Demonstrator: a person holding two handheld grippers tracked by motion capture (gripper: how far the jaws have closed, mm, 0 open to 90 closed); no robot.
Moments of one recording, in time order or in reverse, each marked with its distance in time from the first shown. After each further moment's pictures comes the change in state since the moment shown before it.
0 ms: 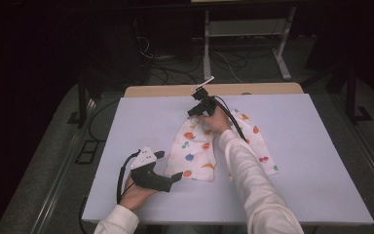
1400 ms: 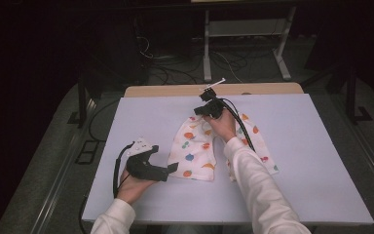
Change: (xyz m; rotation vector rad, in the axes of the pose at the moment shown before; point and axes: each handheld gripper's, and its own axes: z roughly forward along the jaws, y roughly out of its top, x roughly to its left) left arm 0.014 0.021 -0.007 0.058 0.065 -0.101; right arm 0.007 -0.020 -0.036 -0.114 -0.007 0.031
